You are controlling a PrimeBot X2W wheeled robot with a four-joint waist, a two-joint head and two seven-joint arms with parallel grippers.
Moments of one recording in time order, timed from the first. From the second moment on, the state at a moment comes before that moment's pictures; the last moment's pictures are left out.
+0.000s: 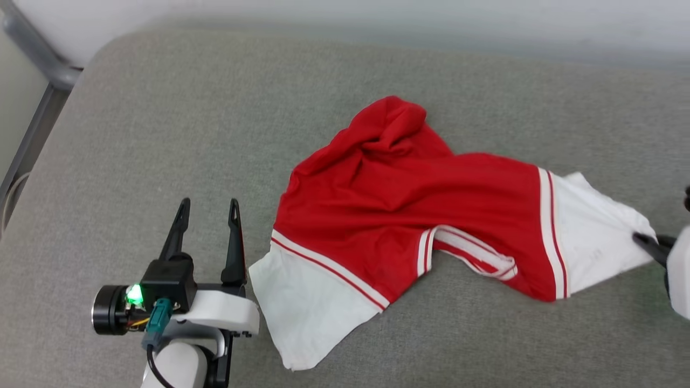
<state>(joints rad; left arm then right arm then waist) -0.18 0.17 -0.21 0.10 -0.17 0.20 -0.26 -0.57 -0.85 0.69 0.41 0.88 0.13 0.34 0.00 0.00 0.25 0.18</state>
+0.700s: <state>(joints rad) -0.11 0.15 -0.14 0.14 -0.13 0.13 -0.26 -0.18 -0.88 0.52 0.60 1.05 0.13 0.19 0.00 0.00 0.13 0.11</state>
